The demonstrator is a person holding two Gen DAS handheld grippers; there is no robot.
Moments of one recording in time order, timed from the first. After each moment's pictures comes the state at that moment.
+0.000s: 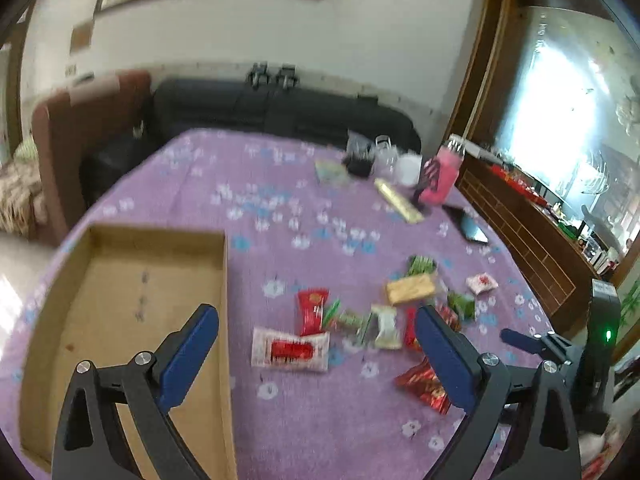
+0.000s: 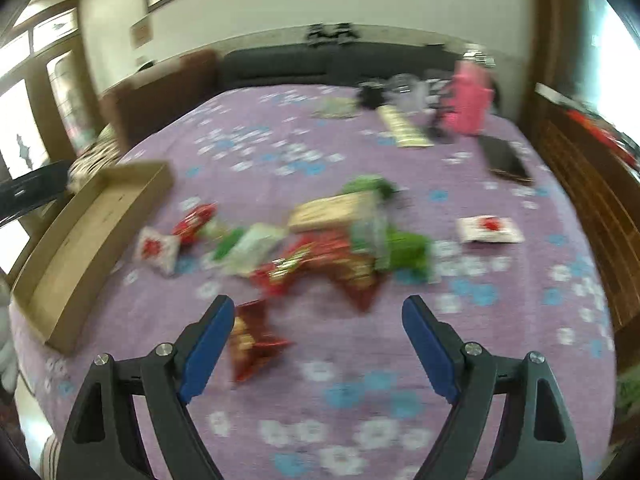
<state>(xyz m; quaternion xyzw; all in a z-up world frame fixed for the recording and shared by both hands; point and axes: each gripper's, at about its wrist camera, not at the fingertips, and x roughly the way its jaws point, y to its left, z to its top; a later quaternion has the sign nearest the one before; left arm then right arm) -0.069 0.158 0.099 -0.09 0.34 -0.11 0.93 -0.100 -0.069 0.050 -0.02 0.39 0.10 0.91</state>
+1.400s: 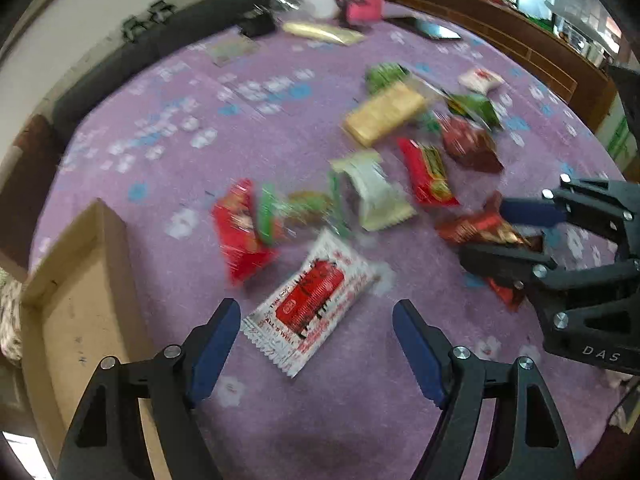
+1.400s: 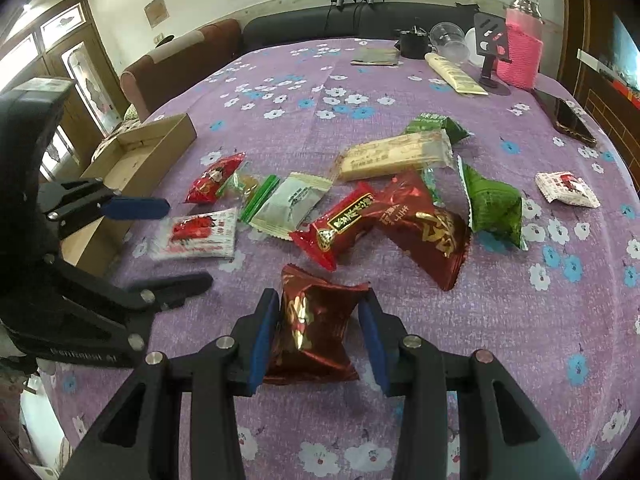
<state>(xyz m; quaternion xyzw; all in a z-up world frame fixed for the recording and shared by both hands) -0.030 0.067 0.008 0.19 0.50 -0.21 0.82 -0.077 -0.051 0.008 0.00 0.45 0.15 0.88</state>
